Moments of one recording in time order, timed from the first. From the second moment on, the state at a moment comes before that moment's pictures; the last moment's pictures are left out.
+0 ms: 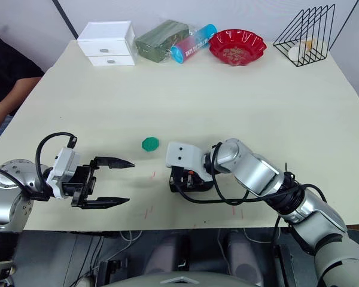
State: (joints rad) left arm -0.08 0.91 0.18 -0.07 -0.55 0.10 -1.55; right arm -0.76 -0.41 0.70 -0.28 0.19 0.89 0.86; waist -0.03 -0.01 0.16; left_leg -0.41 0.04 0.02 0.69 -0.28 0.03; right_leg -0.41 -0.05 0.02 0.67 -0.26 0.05
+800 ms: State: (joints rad) left arm -0.08 0.91 0.18 -0.06 -0.55 0.09 -1.55; right arm -0.72 -0.37 0.62 -0.31 0.23 0.92 0.89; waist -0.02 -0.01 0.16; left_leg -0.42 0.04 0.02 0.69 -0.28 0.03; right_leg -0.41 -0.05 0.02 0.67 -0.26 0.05
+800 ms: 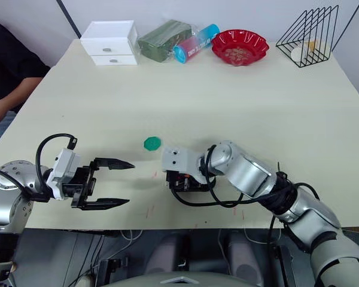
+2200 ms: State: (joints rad) left arm -0.11 0.93 0.18 -0.05 -0.55 0.10 -1.55; right arm -0.29 -0.38 0.33 0.00 0.24 0.02 1.06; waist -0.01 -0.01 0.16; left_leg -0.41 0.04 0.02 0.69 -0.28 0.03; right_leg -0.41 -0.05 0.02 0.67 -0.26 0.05
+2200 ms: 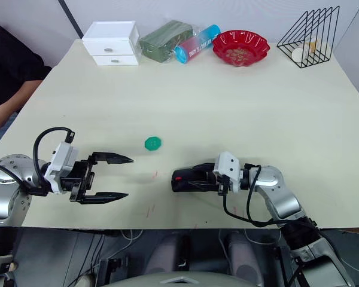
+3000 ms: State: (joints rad) left arm 0.09 0.77 0.27 -0.11 -0.53 0.22 -1.10; right arm 0.08 -0.55 -0.18 -0.11 0.41 0.01 0.92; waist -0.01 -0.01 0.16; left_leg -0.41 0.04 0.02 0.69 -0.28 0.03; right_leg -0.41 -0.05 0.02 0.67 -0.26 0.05
